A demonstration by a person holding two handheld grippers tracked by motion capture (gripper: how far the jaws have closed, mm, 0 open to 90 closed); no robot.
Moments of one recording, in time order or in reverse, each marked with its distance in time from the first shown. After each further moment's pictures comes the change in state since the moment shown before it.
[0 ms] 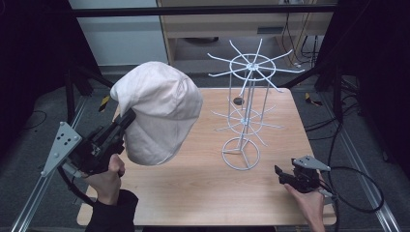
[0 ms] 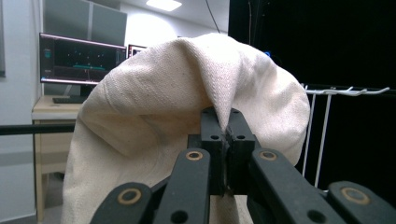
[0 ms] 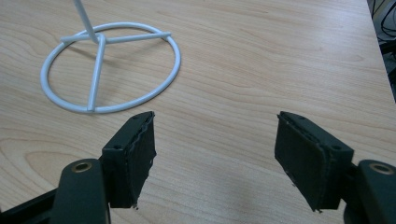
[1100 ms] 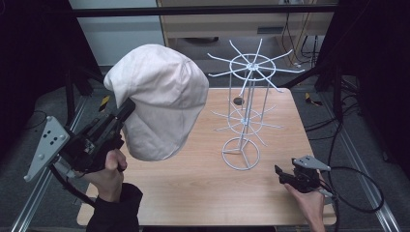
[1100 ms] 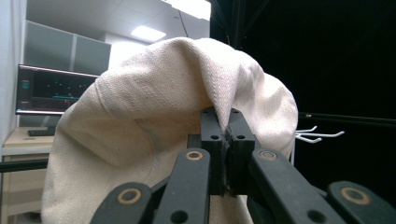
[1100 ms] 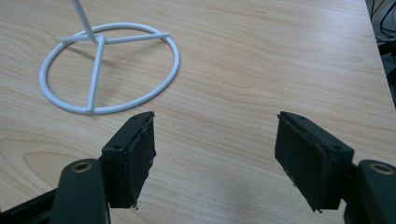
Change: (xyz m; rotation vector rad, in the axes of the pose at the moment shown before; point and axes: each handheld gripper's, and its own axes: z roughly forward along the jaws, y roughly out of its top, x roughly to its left) left arm -0.020 0.029 0.003 -0.114 -0.073 -0.001; right arm -0.001 0.000 0.000 -0.002 -0.004 -0.003
